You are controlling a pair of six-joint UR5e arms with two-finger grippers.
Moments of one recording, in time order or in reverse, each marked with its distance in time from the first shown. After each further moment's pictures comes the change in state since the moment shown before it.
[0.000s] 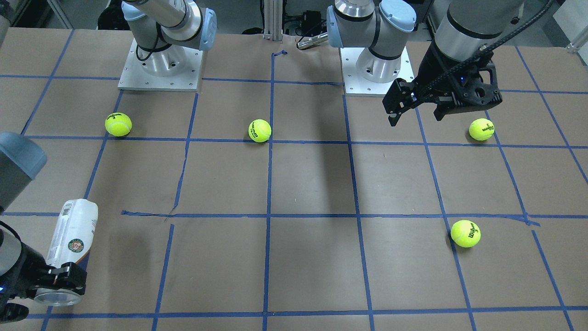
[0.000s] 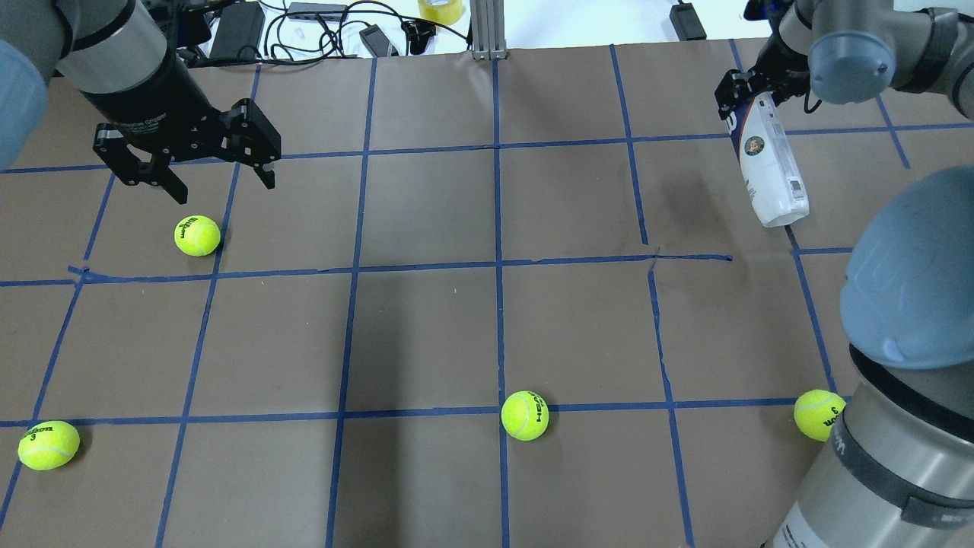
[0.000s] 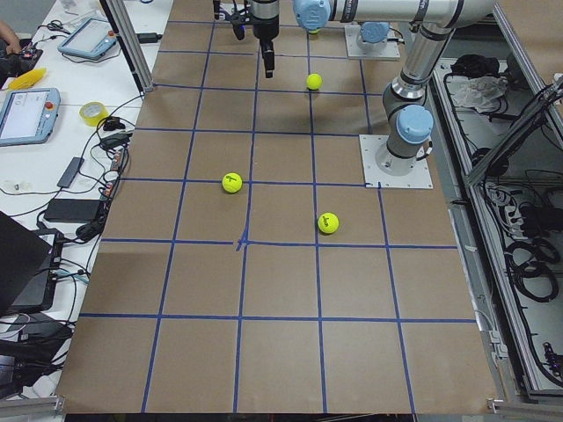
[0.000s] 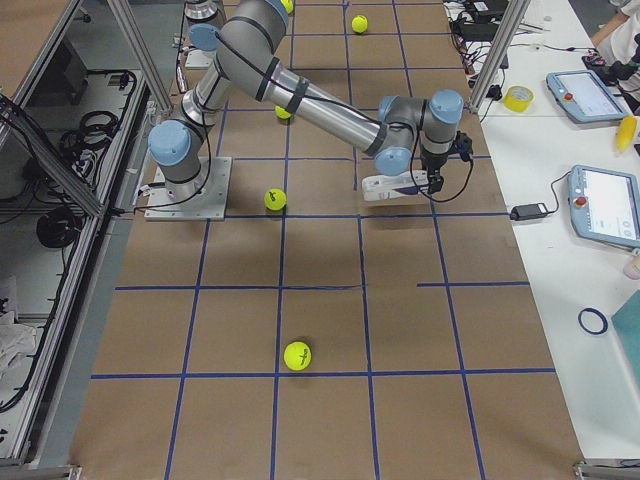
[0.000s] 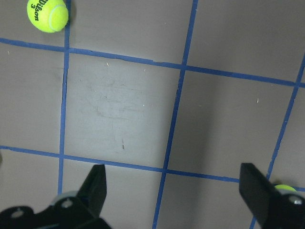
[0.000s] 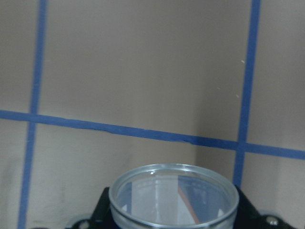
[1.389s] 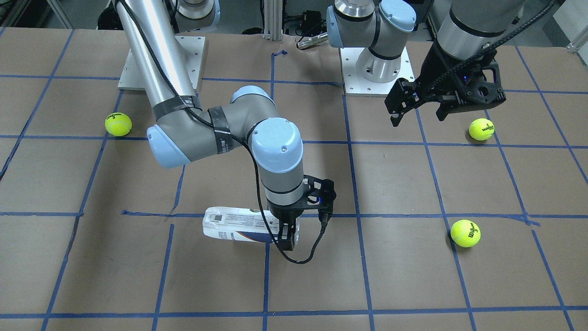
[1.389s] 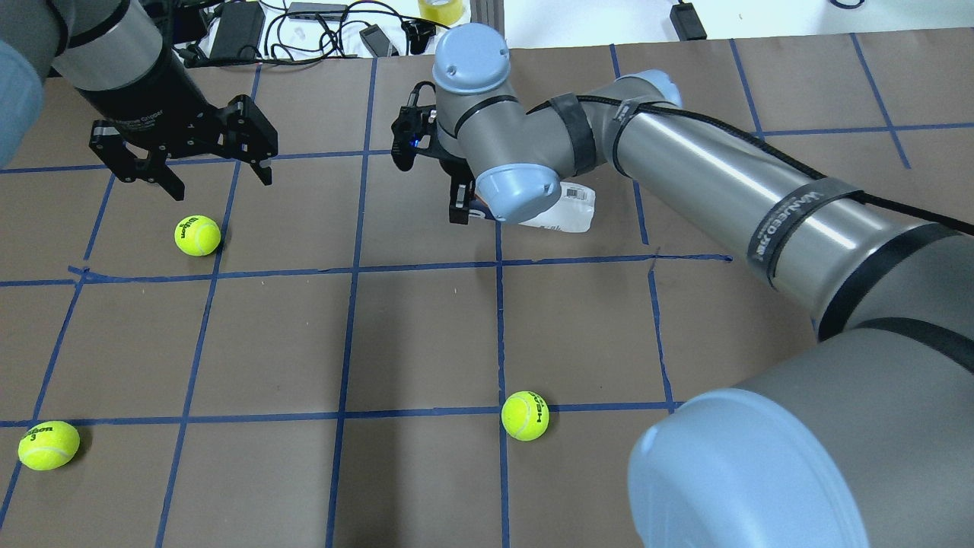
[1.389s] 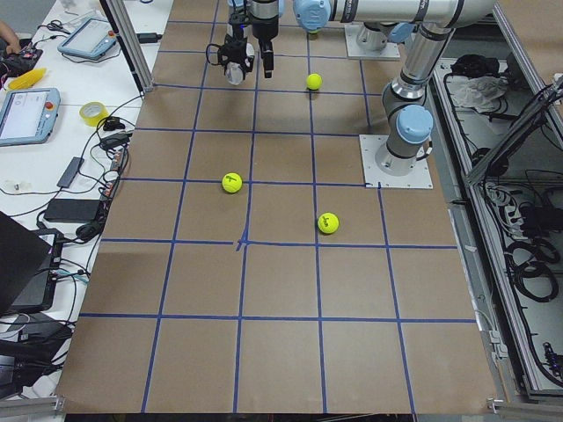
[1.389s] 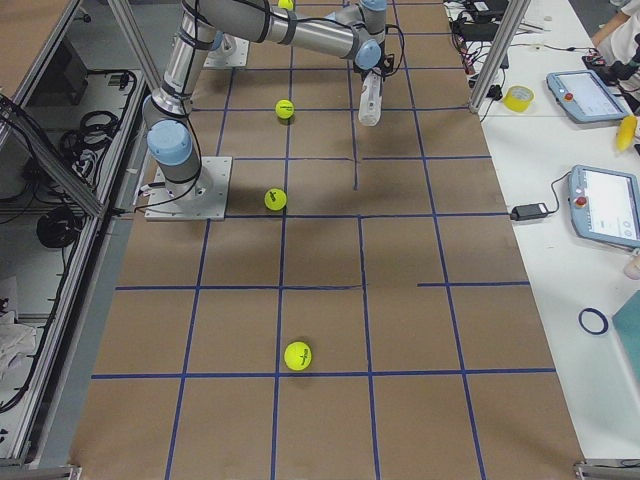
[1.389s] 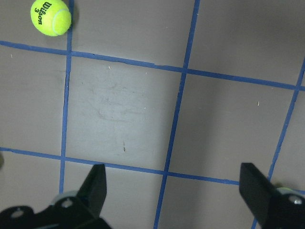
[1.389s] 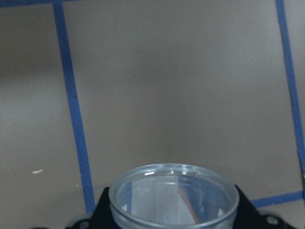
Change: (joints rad) left arm 0.005 0.001 0.001 0.010 0.001 0.002; right arm 0.662 0.019 0.080 -0.129 -0.065 -0.616
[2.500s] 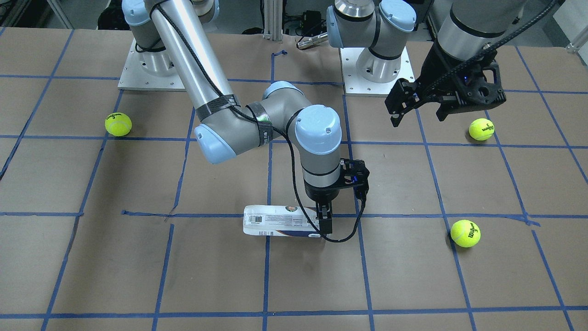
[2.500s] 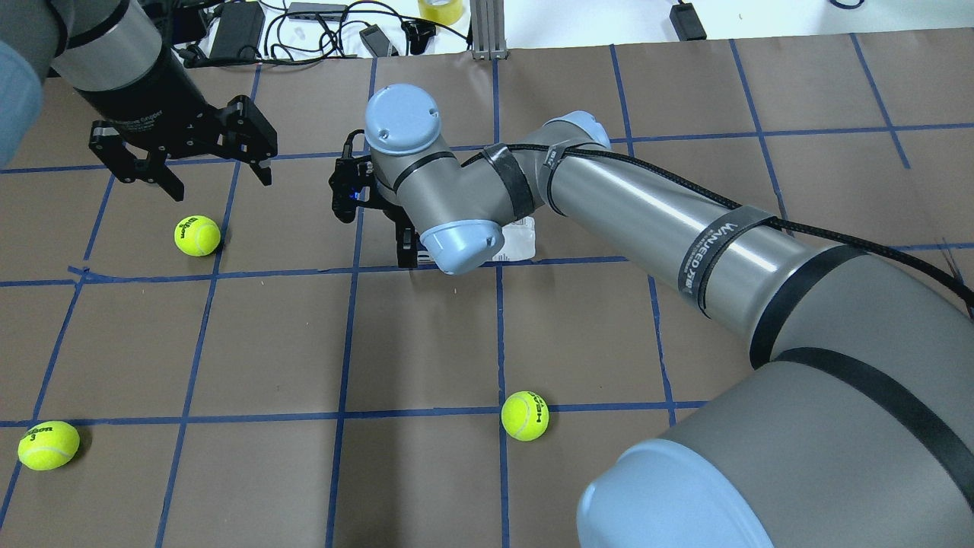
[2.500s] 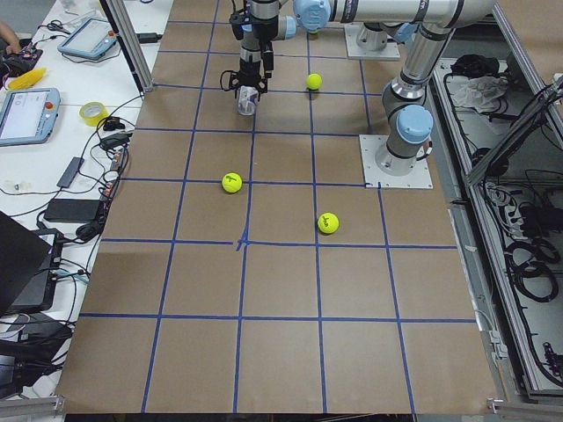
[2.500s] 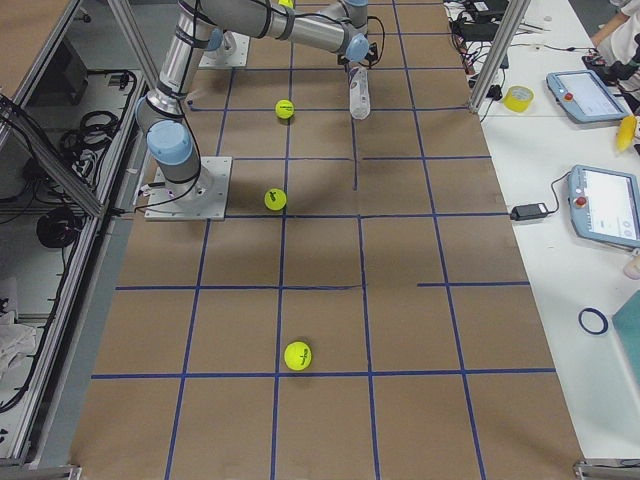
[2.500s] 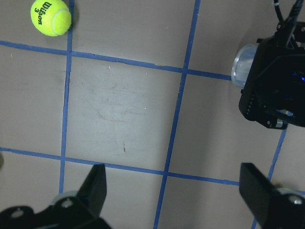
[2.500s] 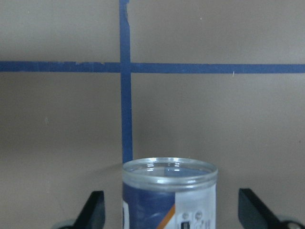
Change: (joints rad) left arm 0.001 0.000 0.000 -0.001 0.000 0.000; right arm 0.099 0.025 0.008 -0.067 0.010 0.005
